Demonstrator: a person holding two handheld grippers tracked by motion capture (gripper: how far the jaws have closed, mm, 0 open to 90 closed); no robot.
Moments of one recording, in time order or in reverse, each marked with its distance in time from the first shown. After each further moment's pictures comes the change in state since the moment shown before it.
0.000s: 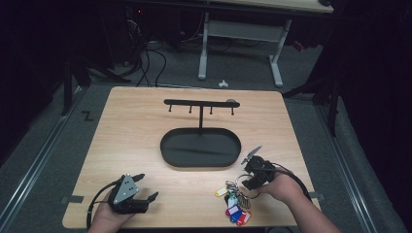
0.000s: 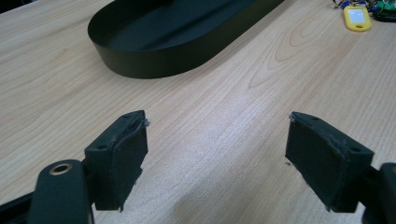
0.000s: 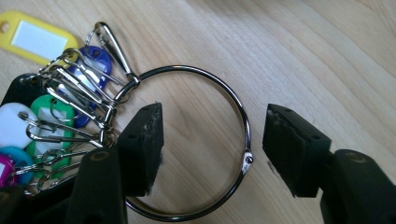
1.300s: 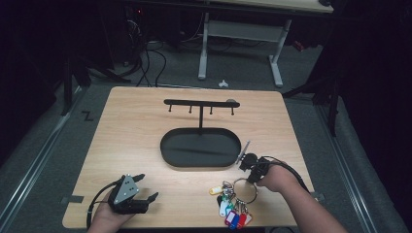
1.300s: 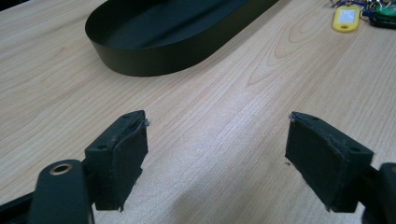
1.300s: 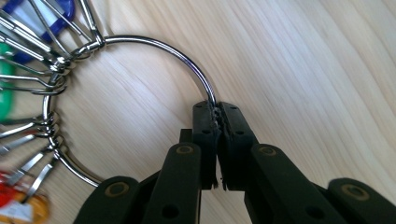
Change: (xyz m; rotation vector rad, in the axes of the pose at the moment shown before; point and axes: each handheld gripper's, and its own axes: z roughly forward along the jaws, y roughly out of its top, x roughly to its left) left arm -0.001 0.000 0.001 0.009 -0.004 0.006; right arm -0.010 0.018 0.010 0.223 0.037 -0.071
